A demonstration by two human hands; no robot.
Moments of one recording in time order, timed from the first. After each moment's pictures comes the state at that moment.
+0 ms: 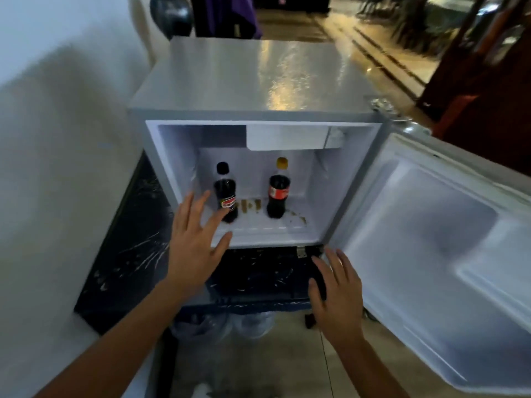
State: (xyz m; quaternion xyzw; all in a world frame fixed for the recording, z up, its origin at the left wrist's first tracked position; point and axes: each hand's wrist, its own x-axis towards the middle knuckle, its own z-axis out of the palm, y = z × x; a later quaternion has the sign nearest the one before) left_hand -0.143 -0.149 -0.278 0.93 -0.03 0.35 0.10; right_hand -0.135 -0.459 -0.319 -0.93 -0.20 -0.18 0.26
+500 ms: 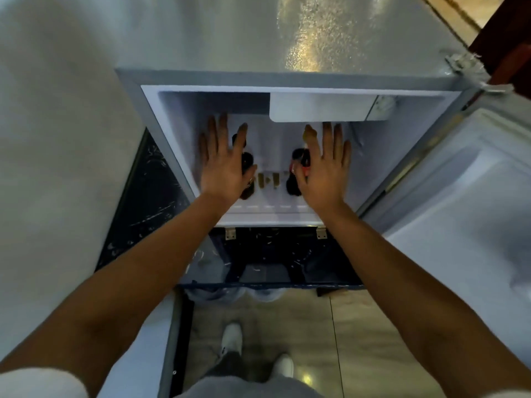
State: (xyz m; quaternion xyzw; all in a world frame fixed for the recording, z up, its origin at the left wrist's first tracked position) left_hand -0.004 -0.115 -0.284 0.97 0.10 0.21 0.03; right_hand 0.067 -0.331 -0.284 -0.93 -0.23 -0.25 0.16
